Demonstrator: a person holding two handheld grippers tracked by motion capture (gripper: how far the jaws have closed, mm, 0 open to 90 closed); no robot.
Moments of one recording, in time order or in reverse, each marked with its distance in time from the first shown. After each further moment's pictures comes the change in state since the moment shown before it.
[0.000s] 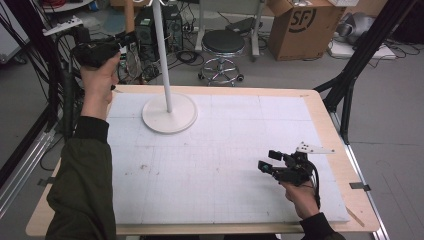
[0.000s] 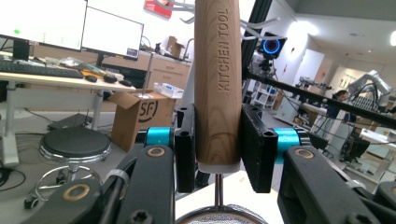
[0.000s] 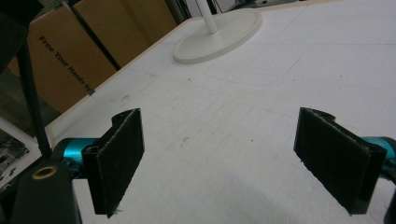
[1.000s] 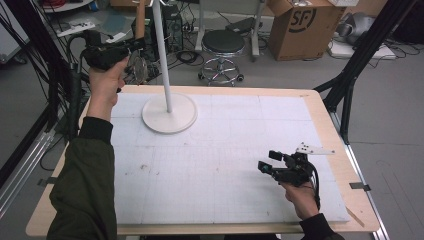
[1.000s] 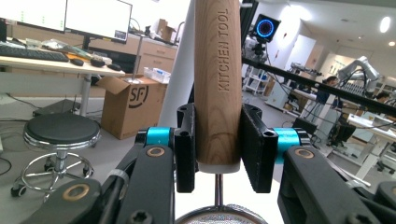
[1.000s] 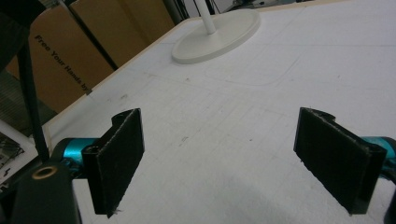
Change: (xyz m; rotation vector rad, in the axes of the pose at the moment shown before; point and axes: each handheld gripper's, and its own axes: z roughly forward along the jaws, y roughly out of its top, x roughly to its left) left arm -0.001 -0.013 0.015 0.067 -0.039 -0.016; right arm 0.002 -0.001 -0.001 -0.005 -0.012 -0.008
